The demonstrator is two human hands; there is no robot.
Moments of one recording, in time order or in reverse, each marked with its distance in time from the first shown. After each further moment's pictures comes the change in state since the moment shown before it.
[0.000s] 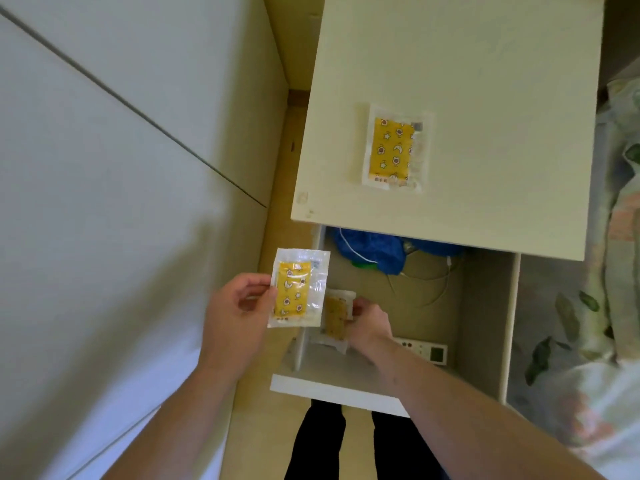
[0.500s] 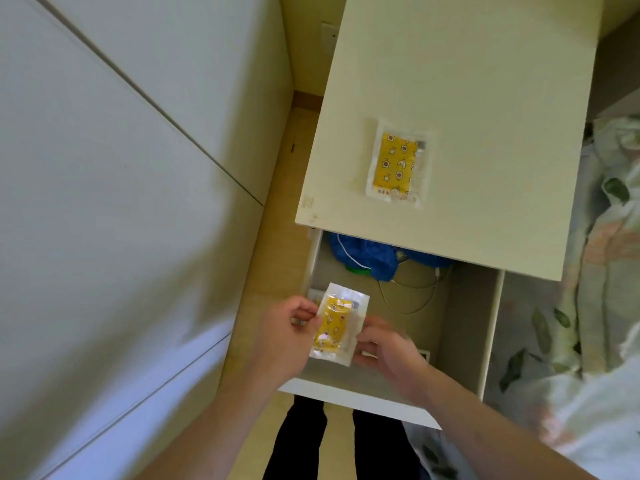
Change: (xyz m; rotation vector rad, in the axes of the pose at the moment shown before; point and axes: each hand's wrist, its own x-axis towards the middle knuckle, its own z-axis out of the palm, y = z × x) left_hand -0.024 0.006 0.048 0.146 -0.210 -0.058; right_hand -0.060 0.014 -0.049 0.800 -0.322 0.071
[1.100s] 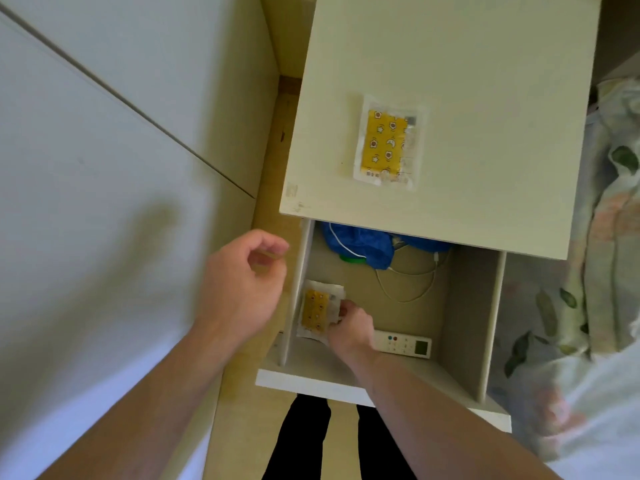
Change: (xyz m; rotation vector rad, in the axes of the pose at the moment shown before) left_hand 0.015 0.060 -0.052 0.198 0.171 0.239; right_hand 0.065 0.028 0.035 -0.765 0.381 -0.103
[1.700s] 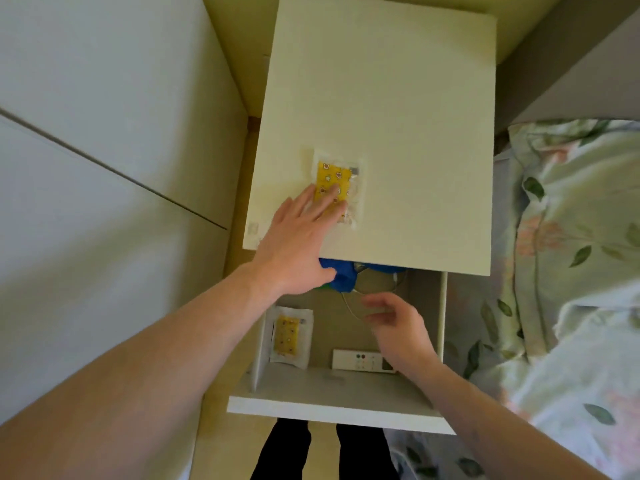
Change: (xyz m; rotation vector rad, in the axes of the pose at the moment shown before) left_hand 0.078 0.085 0.059 0.650 -0.281 0.599; right_hand -0.048 0.014 -0.150 0.289 0.094 -0.199
